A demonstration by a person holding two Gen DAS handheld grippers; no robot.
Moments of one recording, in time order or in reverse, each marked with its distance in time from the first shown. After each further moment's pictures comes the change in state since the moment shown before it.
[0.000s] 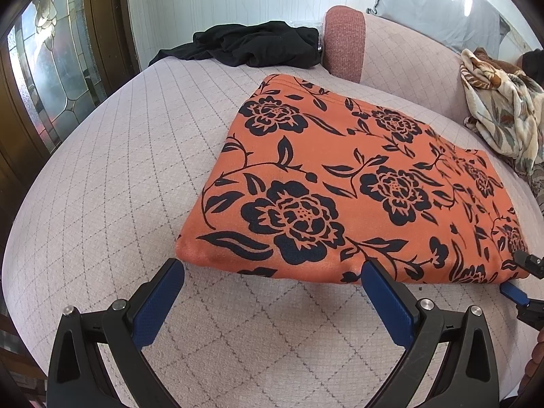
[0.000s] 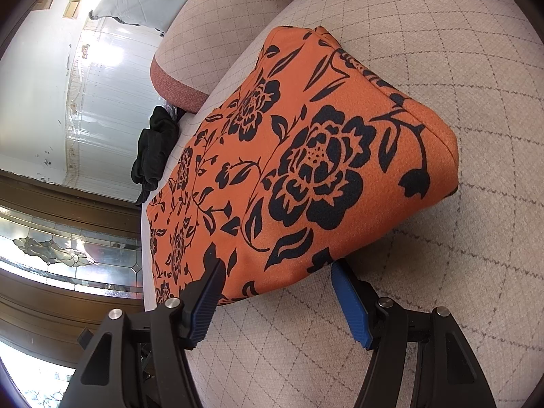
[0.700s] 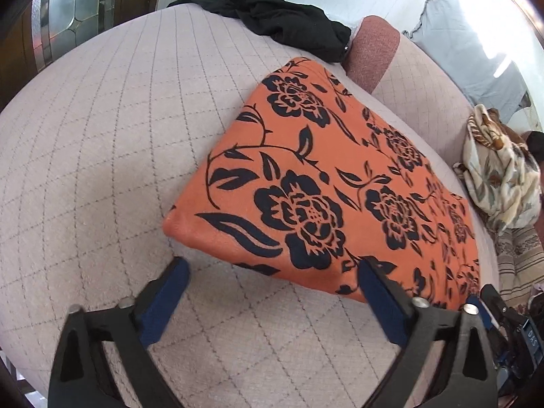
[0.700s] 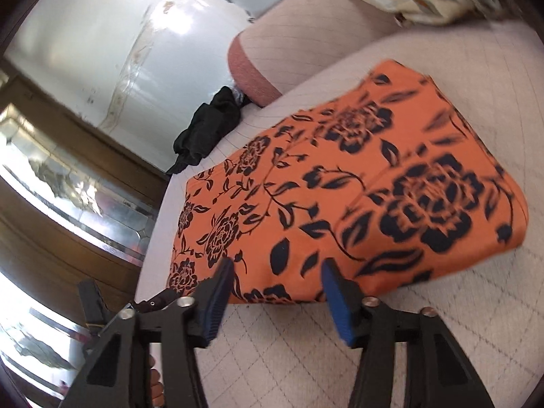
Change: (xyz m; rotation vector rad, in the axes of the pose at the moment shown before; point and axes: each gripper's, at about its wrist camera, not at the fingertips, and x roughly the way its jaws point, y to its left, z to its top) left arm 0.021 0.031 0.003 -0.267 0.102 -0.167; right arm 0.003 0.070 -0.023 -0.355 -0.077 0.049
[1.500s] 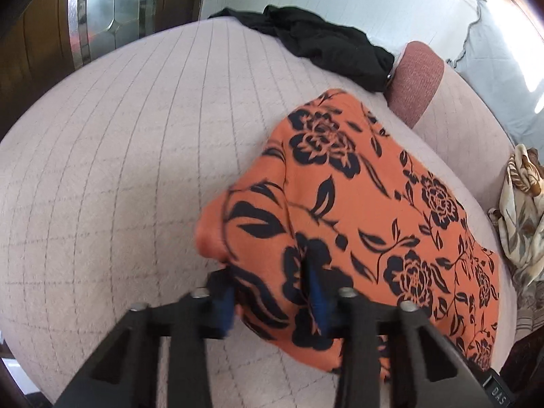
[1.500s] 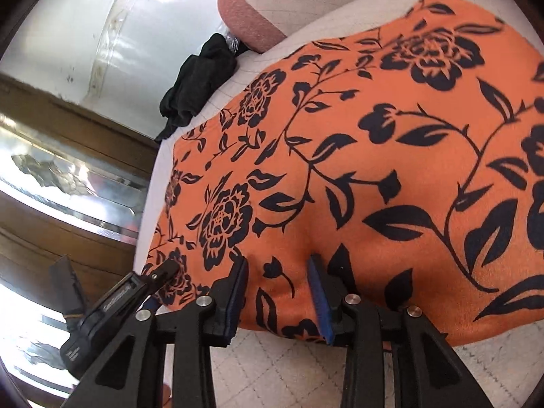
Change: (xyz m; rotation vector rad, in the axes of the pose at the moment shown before) left arm 0.032 -0.020 0.044 -0.118 -0.098 0.152; right arm 0.092 0.014 0.001 0.079 0.200 0.027
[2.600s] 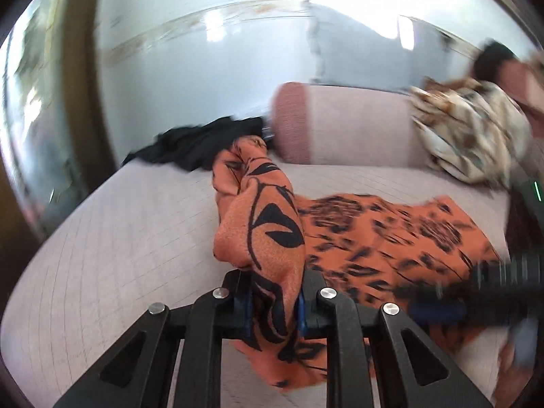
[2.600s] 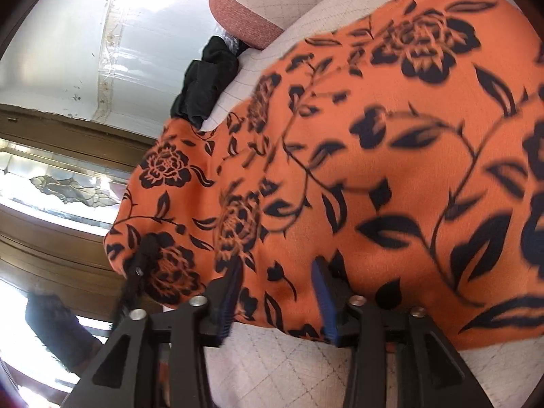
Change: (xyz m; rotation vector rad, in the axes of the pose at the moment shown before) left arm -0.055 -0.093 -0.046 0.584 -0.403 -0.111; right arm -0.019 -0.020 0.020 0.076 0.054 0.127
